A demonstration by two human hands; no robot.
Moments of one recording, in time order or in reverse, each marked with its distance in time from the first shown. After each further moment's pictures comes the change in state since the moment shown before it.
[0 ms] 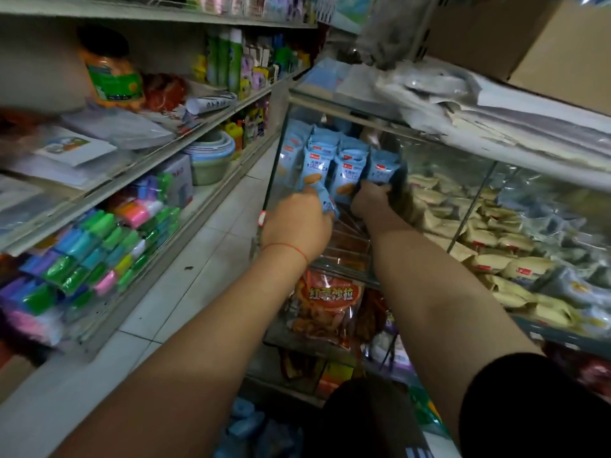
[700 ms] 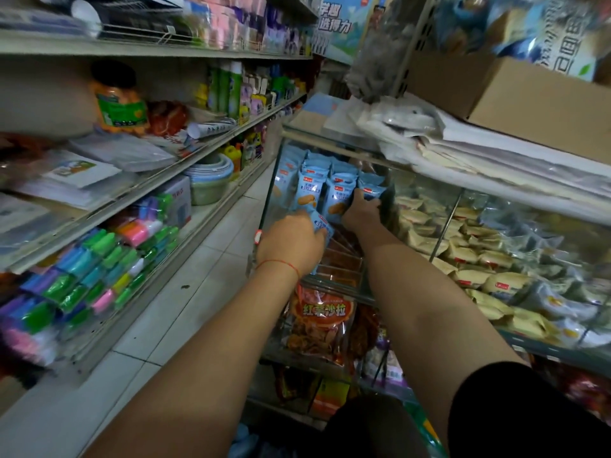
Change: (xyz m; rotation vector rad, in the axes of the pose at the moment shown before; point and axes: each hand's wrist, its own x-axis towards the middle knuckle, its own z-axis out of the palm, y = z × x) left_hand -0.008 0.008 -0.012 -0.005 -0.081 -0.039; right_hand -0.016 0.000 -0.020 0.205 -0.020 0.034
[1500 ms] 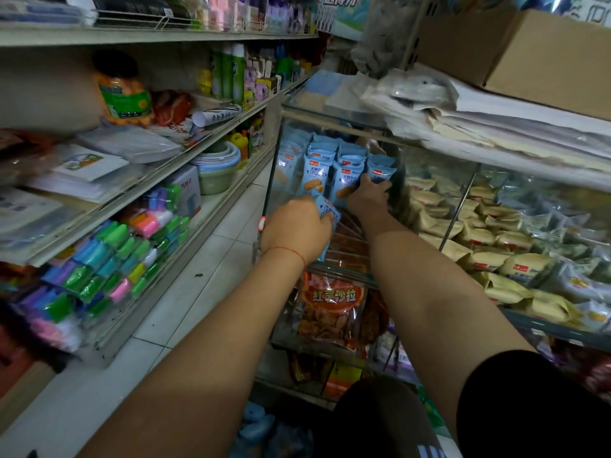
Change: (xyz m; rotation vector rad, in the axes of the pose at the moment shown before) left_hand 0.001 0.000 0.004 0.025 0.037 0.010; right_hand 0.002 -0.004 0.008 0.081 0.006 0.067
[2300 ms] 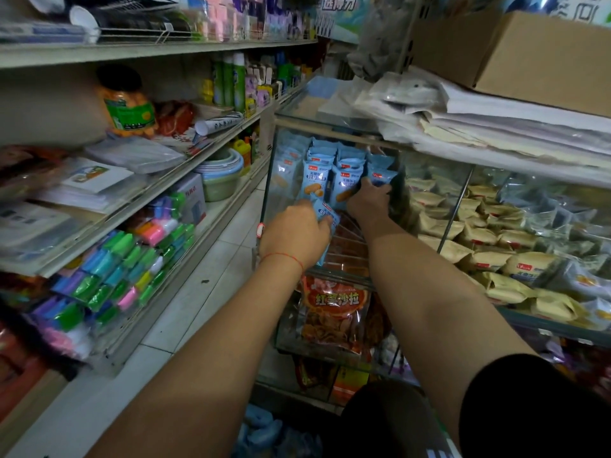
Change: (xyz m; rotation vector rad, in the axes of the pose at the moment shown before) left_hand 0.001 0.002 -0.003 0.008 0.002 -0.018; right_hand -0.007 -0.001 -0.007 0.047 0.036 -0.001
